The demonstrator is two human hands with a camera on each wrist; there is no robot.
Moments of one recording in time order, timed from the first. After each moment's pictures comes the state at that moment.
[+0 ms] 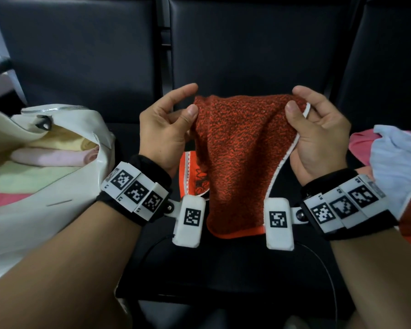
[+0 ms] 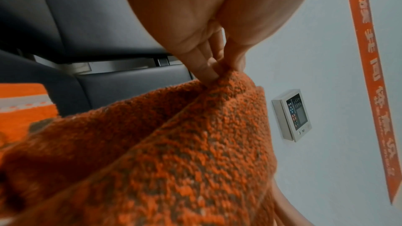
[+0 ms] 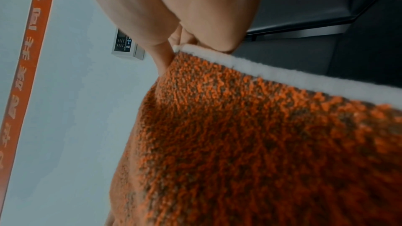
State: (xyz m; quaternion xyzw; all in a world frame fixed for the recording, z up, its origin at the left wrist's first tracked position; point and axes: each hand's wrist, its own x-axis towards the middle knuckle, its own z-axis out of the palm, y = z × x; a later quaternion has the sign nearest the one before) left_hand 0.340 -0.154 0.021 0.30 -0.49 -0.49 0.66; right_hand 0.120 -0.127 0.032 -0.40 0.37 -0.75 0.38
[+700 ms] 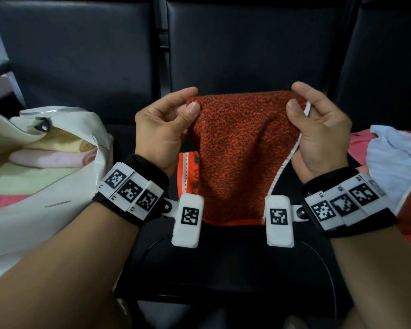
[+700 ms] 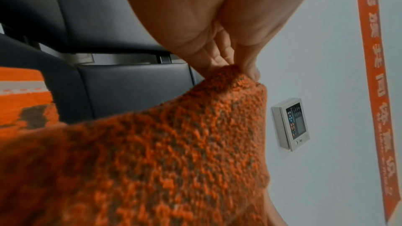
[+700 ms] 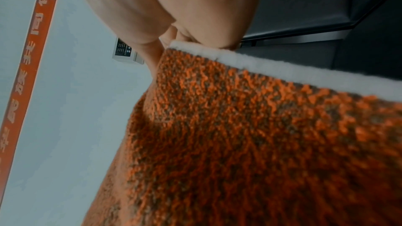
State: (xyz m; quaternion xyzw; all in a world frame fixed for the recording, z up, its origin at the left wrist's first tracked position) left_hand 0.337 -0.149 0.028 0.26 -0.48 -0.51 0.67; right_hand 0.115 -0.123 0.037 -0.40 0.37 -0.74 0.38
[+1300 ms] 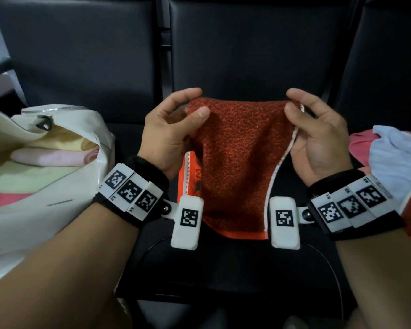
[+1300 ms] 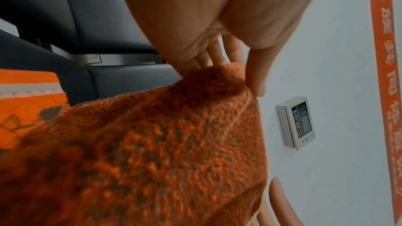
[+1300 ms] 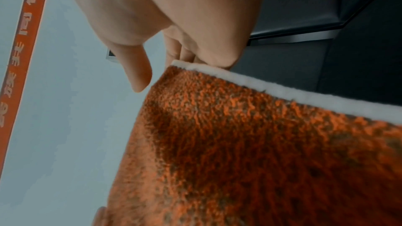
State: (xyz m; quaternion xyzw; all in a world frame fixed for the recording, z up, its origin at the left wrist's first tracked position) left_hand 0.339 -0.143 0.030 0.25 -0.46 -0.58 0.63; right_hand 0.112 -0.119 0.038 -0.42 0.35 -0.71 0.45
